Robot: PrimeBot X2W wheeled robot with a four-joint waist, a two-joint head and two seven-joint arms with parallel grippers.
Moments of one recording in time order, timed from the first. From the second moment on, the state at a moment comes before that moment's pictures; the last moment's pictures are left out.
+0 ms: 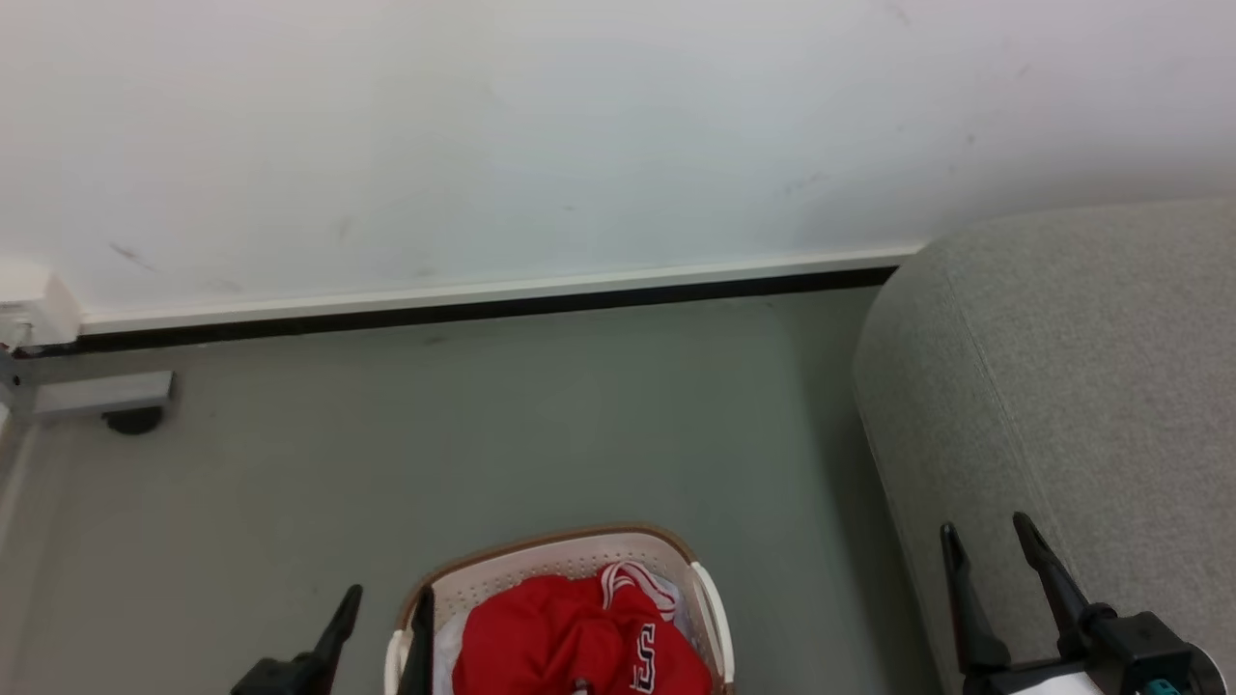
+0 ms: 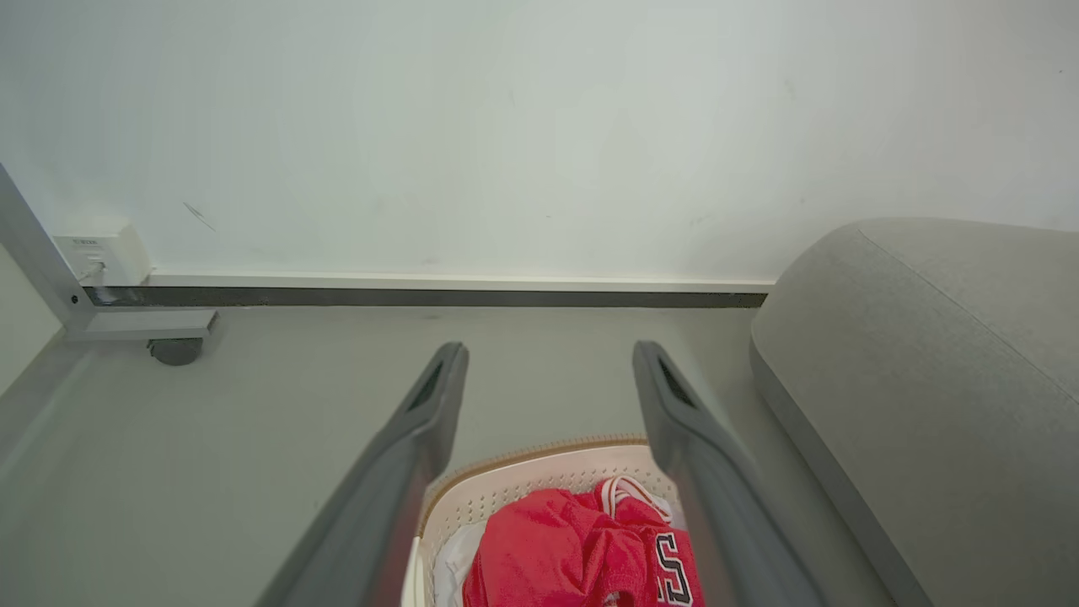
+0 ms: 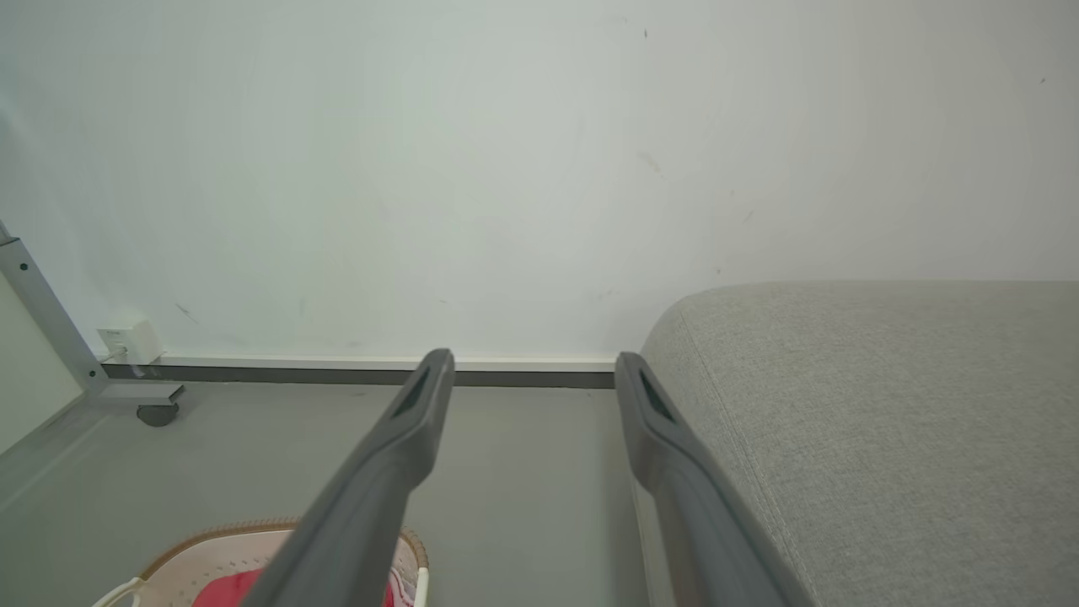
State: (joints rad) left arm 0.01 0.05 -0.04 0.27 -0.13 -0.11 -0.26; right arm -0.06 -0.05 0.08 0.26 0.19 0.13 -0.26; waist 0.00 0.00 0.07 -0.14
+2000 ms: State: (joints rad) left arm -0.55 0.16 -0.24 0.89 -0.07 -0.07 -0.09; right arm -0.28 -0.05 0.18 0.10 0.40 0.13 -0.26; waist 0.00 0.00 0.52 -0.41
